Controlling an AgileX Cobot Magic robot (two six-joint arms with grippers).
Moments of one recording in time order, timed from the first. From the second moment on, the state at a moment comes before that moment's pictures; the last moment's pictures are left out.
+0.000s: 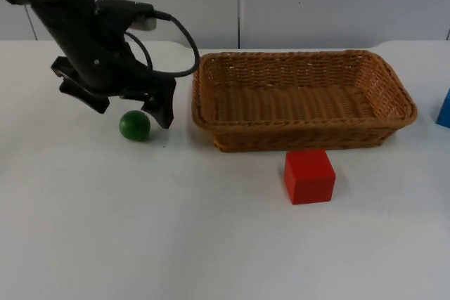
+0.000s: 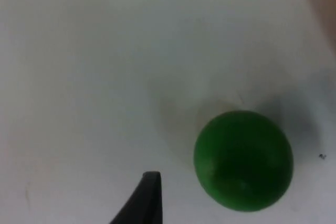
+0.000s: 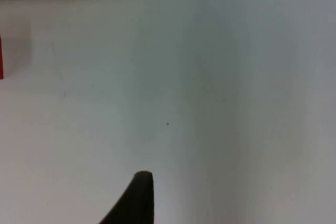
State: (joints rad) right arm 0.00 1.00 -0.70 -0.02 0.79 0.01; left arm -0.23 2.18 -1.47 -0.18 0.62 0.27
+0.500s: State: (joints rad) right arm 0.00 1.00 -0.70 -0.02 0.79 0.01; left arm -0.23 2.25 -1.47 -0.13 0.50 0.24
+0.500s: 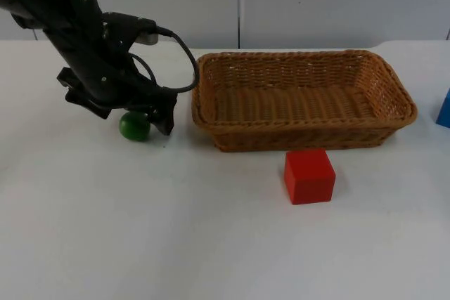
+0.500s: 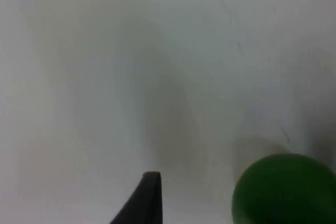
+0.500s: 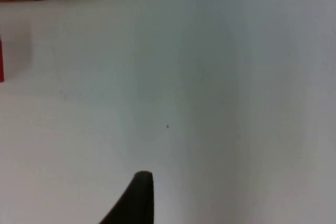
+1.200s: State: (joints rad) right arm 0.00 1.00 -0.70 -0.02 0.79 0.01; left arm -0.23 2.21 -1.48 -0.10 0.68 0.20
